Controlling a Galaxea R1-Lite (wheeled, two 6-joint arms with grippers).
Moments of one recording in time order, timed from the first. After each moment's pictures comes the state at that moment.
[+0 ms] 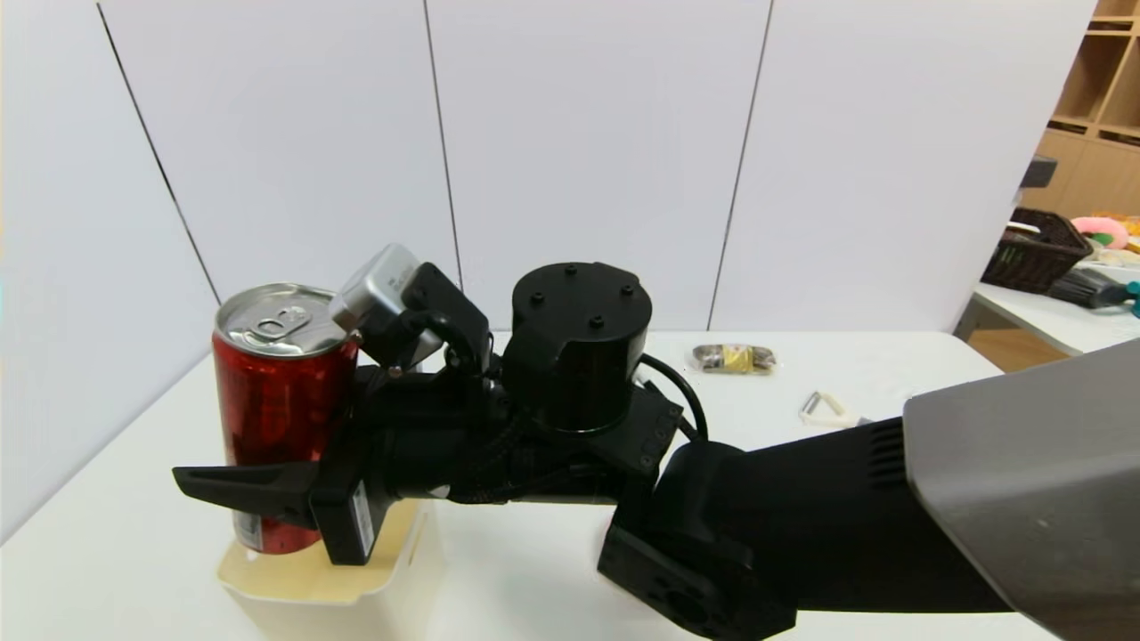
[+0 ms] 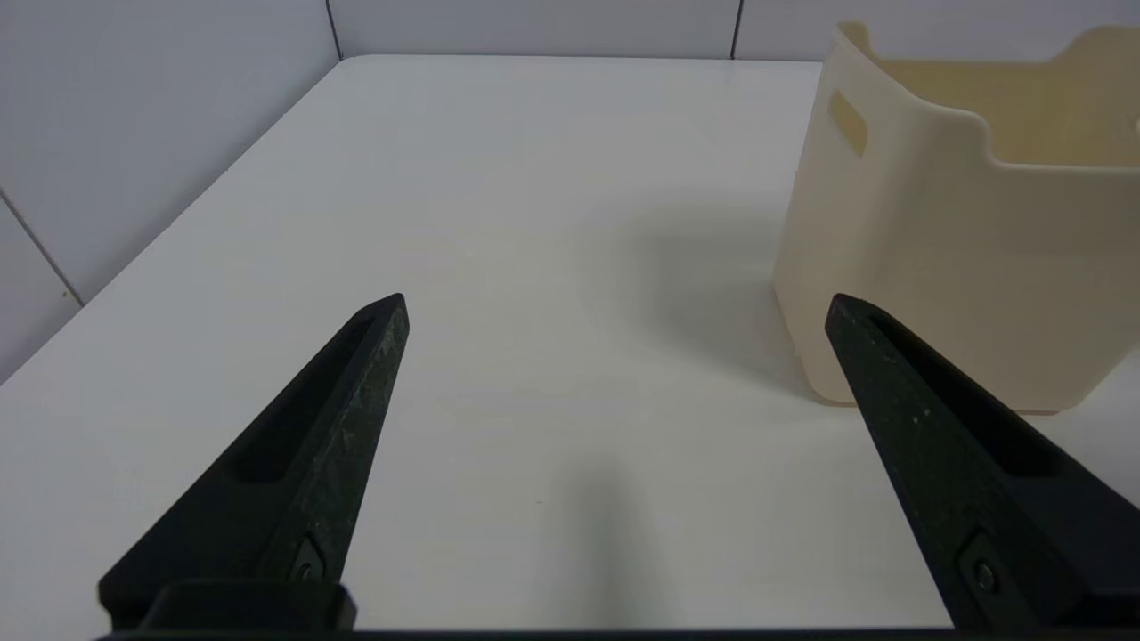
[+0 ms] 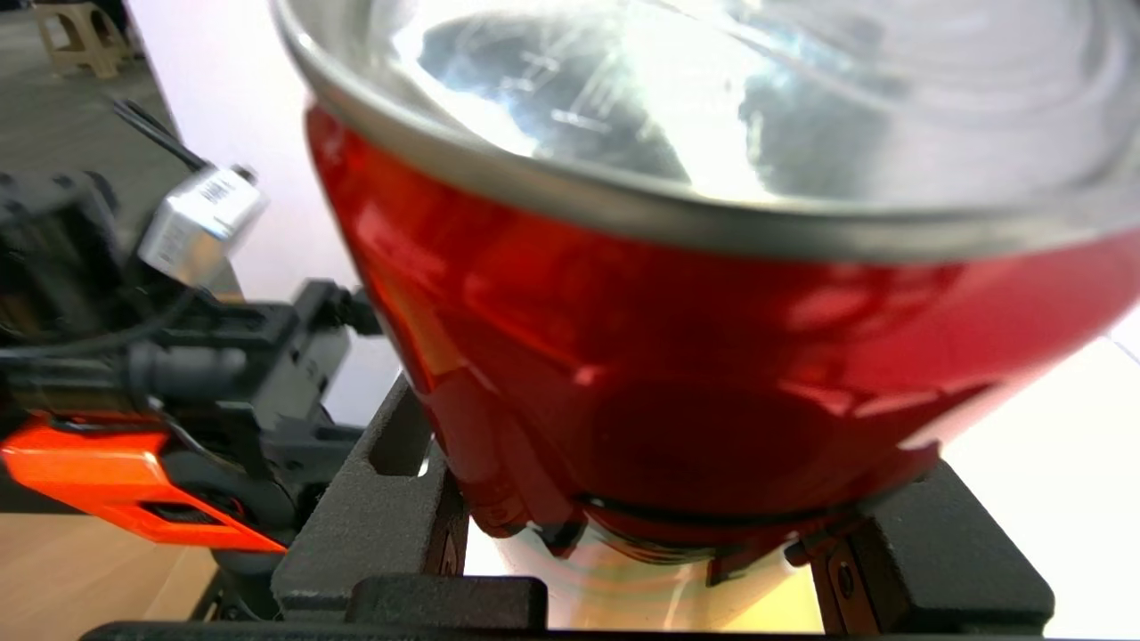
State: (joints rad) left arm 0.01 0.00 0.00 -0.01 0.02 -0.03; right arm 1.03 2.14 -1.35 -0.93 0.54 0.05
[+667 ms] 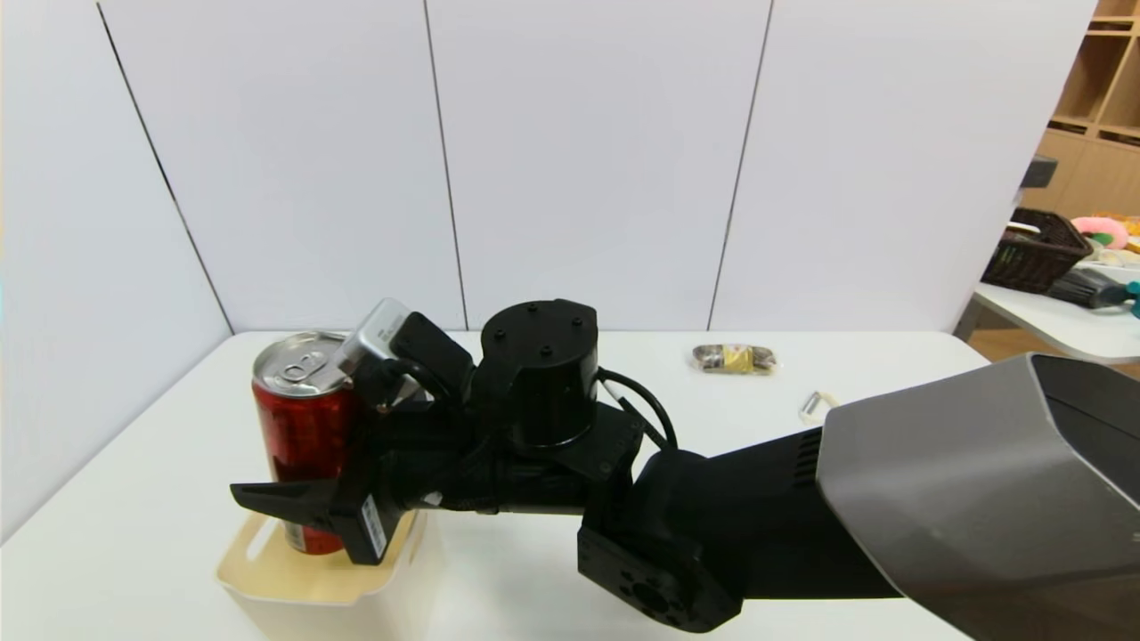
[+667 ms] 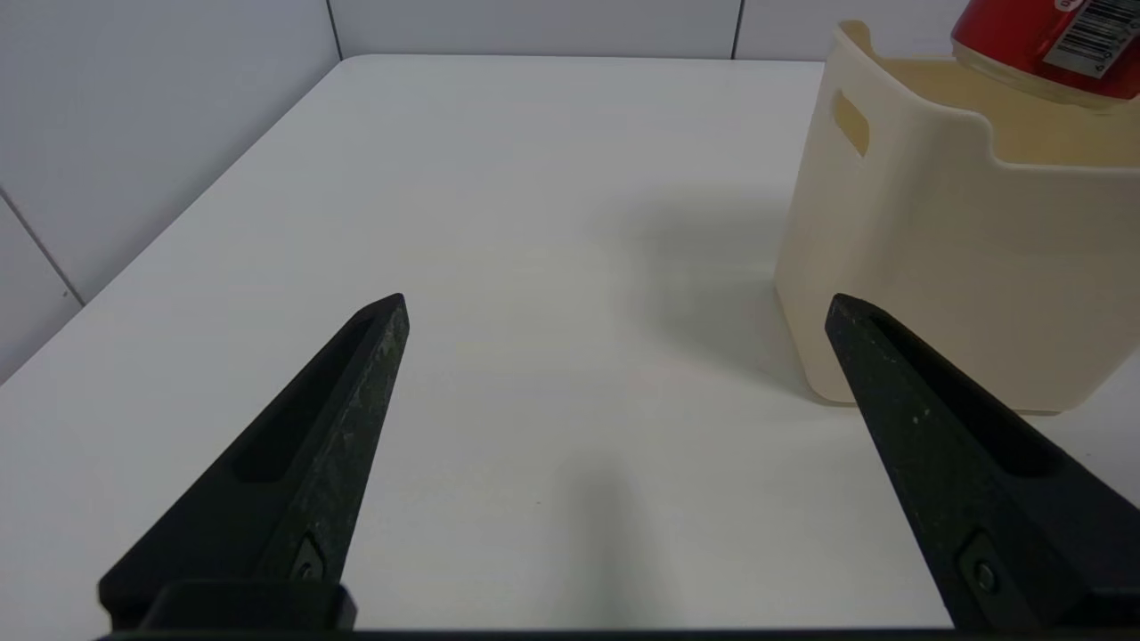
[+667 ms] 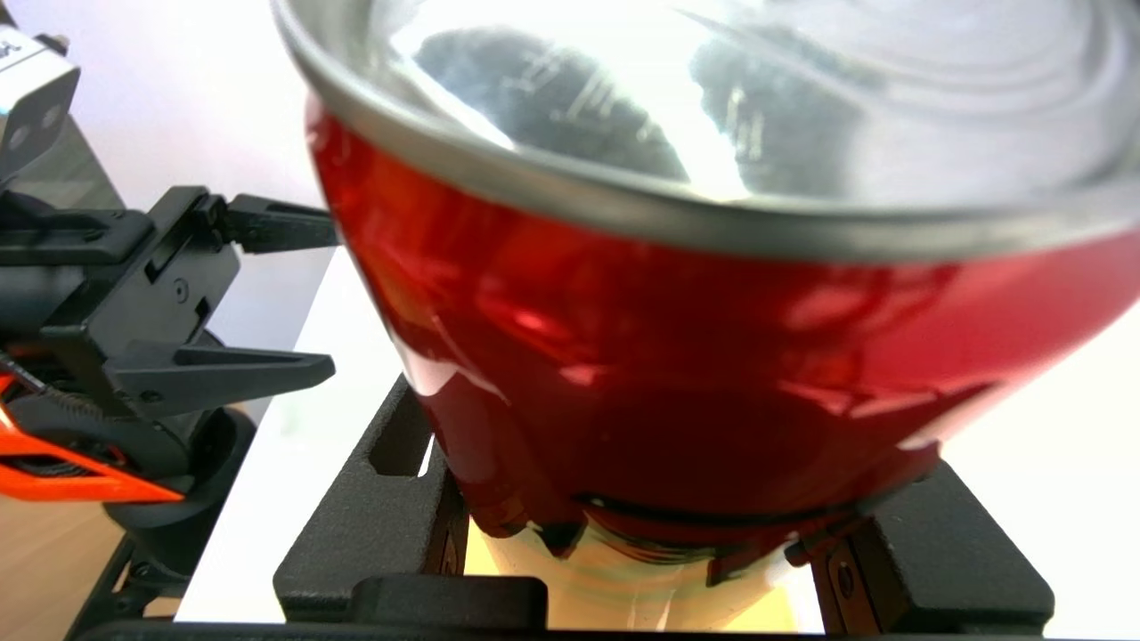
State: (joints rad) left arm 0.01 0.00 0.00 -0.01 0.02 -0.03; right arm 1.00 2.20 -1.38 -0.86 0.49 -0.01
